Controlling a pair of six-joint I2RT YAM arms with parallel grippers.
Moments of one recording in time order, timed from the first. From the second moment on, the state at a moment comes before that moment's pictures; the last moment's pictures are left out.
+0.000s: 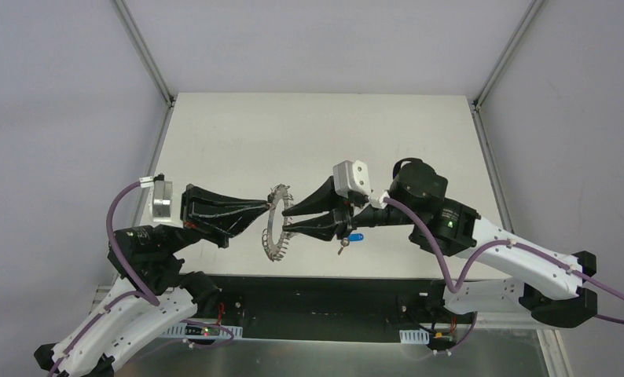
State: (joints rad) left arm -0.73 0.42 0.69 0.44 0.47 -0.50; right arm 1.24 1.10 1.31 -0.09 -0.45 -0.09
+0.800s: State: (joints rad) left arm -0.73 0.43 0.64 0.64 0.46 -0.59; right arm 1.26 1.15 1.32 -0.03 -0.35 -0.17
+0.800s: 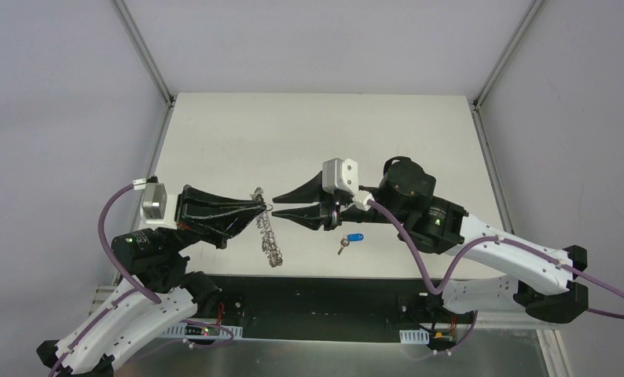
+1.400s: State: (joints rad) left arm -0.73 0.45 0.64 0.64 0.51 -0.59; right arm 1.26 1.18 1.40 -0.09 -0.38 -0.16
